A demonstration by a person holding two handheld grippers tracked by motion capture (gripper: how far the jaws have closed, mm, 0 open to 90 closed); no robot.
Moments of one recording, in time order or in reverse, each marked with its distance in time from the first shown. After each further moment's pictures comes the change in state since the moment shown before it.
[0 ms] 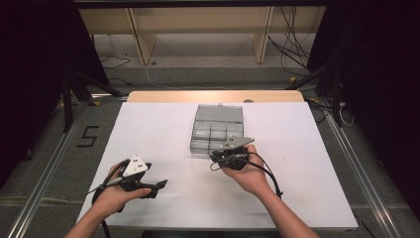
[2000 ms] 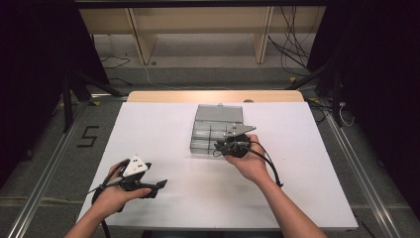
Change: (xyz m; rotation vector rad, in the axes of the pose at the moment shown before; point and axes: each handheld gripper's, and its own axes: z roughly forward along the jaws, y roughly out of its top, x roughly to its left) left arm 0.000 0.000 0.000 0.000 0.003 0.002; right arm -0.030 0.013 0.008 0.021 -0.072 0.047
